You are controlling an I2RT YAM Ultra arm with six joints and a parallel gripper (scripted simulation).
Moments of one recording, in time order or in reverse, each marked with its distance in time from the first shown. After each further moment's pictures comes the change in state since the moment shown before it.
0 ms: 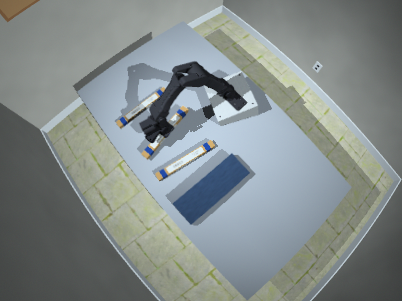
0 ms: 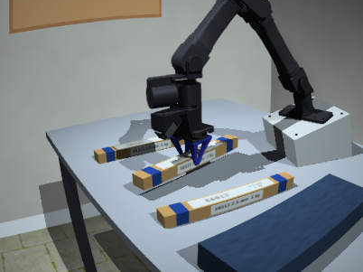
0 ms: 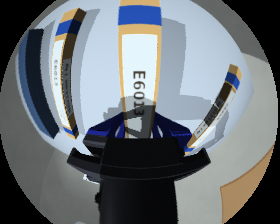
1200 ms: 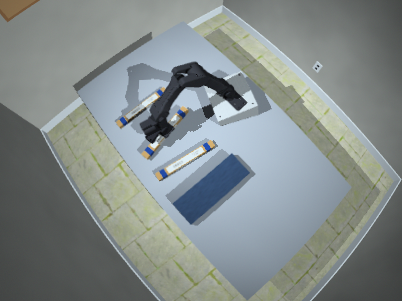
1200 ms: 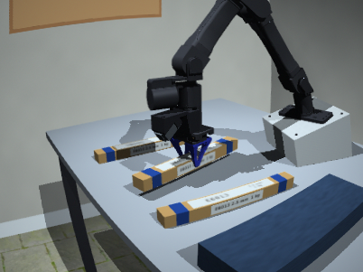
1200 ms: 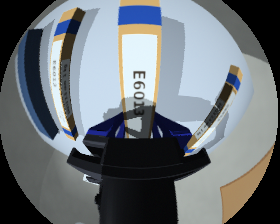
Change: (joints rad) arm 0.000 0.007 -0.009 0.022 0.000 -0.002
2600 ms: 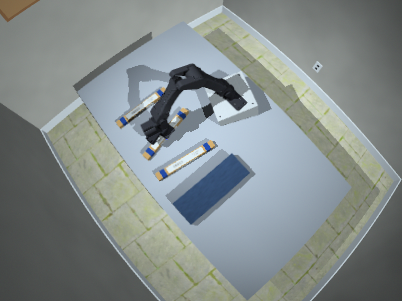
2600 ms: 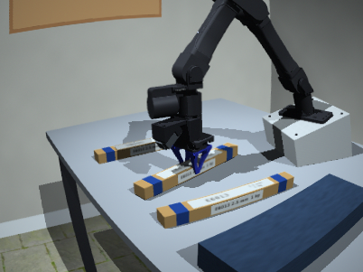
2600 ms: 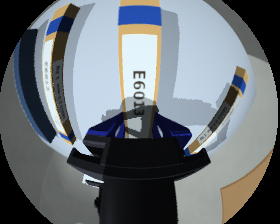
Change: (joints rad) arm -0.004 0.047 -0.019 0.063 -0.001 -0.003
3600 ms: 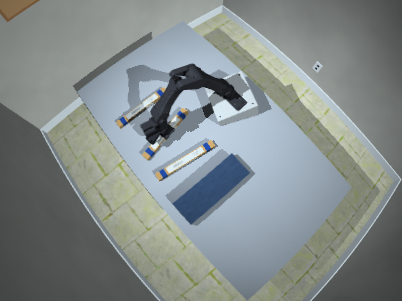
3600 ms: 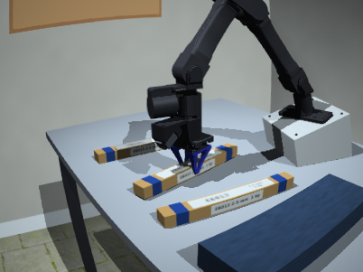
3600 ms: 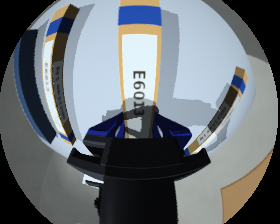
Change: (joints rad) arm 0.000 0.000 0.000 0.006 0.000 0.000
